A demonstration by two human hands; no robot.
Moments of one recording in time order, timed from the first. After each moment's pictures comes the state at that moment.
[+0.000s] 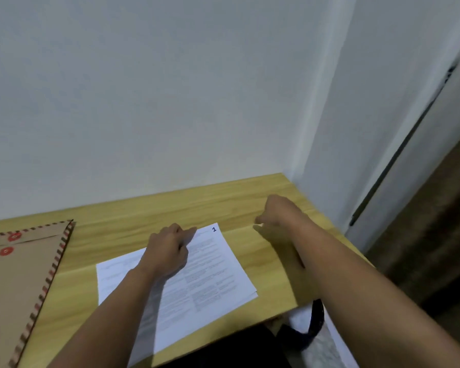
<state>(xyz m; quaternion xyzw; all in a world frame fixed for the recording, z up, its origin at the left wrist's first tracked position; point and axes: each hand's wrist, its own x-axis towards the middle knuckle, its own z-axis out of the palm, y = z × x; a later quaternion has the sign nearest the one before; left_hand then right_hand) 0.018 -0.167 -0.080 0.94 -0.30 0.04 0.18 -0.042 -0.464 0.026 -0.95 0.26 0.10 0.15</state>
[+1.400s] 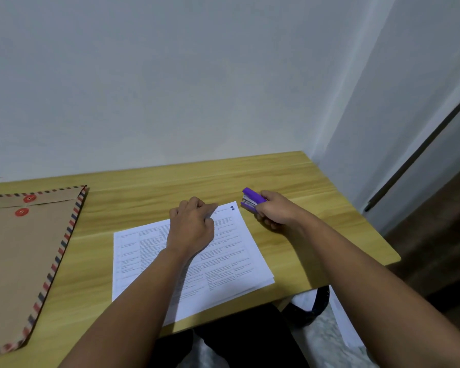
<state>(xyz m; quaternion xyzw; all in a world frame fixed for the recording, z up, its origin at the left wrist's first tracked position) -0.004 -0.196 -0.099 0.93 -0.22 0.11 0.27 -0.056 -0.428 -0.023 -0.82 0.20 0.12 0.53</state>
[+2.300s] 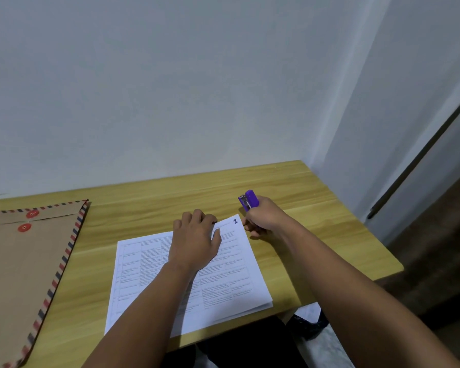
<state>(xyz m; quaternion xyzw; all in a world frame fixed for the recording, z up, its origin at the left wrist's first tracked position) -0.006 -0.202 -0.109 0.93 -0.24 0.20 0.17 -0.042 -0.399 -0.014 -0.79 0.22 0.08 0.56</state>
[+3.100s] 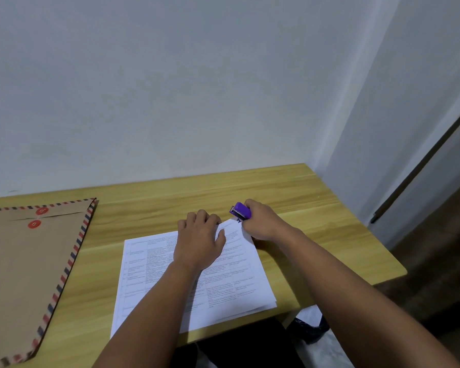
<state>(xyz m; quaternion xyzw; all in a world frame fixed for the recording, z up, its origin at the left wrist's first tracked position) -0.006 -0.199 -0.108 0.94 -0.24 0.18 0.17 -0.039 -0.390 -0.029 -0.93 0.08 0.05 0.35</state>
